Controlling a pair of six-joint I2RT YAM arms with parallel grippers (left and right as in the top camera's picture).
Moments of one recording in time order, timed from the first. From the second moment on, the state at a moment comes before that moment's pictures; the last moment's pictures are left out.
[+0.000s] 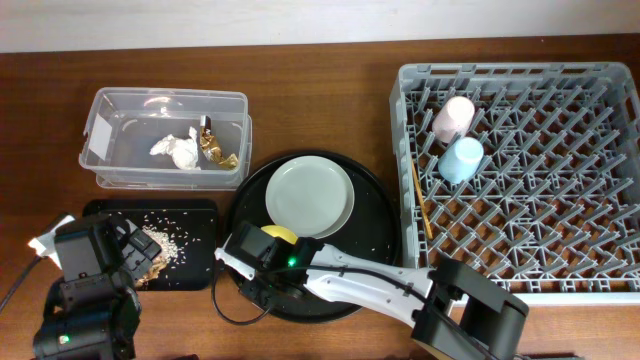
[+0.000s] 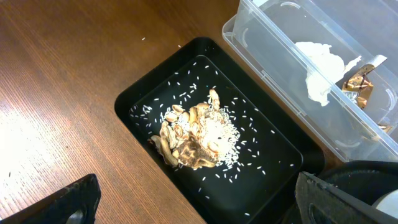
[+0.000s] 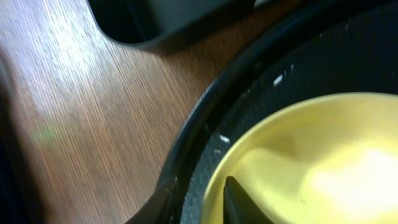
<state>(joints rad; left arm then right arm) 0.22 0.80 0.96 -1.08 -0.34 -0.52 1.08 1.91 1.22 -0.41 -0.18 0.04</state>
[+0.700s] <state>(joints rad) 0.22 0.80 0.96 -1.08 -0.33 -0.52 0.12 1.62 1.81 -0.98 -0.67 -0.09</state>
